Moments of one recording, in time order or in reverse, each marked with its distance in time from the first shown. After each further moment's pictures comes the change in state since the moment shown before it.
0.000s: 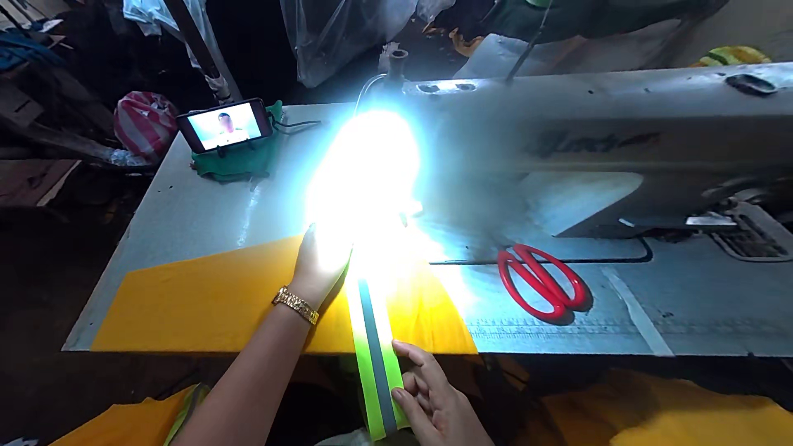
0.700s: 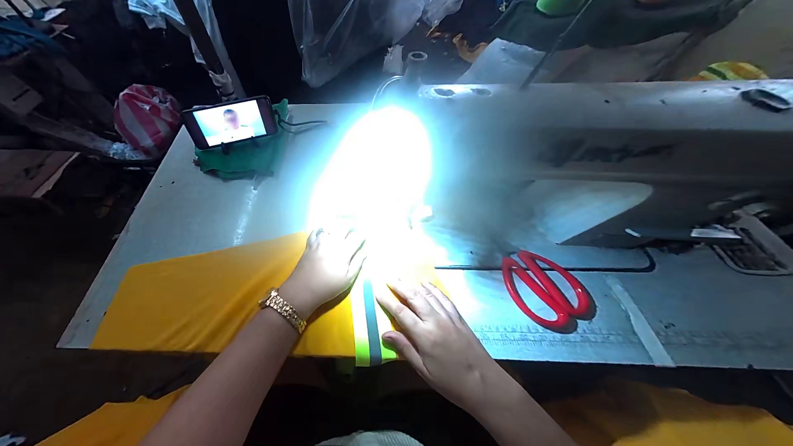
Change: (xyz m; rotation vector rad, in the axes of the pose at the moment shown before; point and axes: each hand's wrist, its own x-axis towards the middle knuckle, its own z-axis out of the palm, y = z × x) left_hand 0.002 -0.018 -0.004 0.383 -0.191 0.408; right_hand 0.089 0.011 -0.033 -0.936 0.163 -0.631
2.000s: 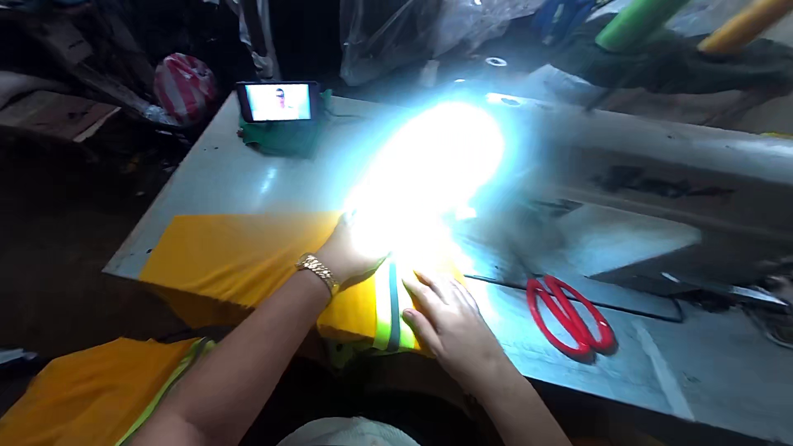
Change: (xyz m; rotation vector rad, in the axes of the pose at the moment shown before) left_hand 0.010 -0.009 0.002 -0.003 -0.045 -0.020; right_hand 0.014 0.005 -0.001 0.025 -0.028 0.063
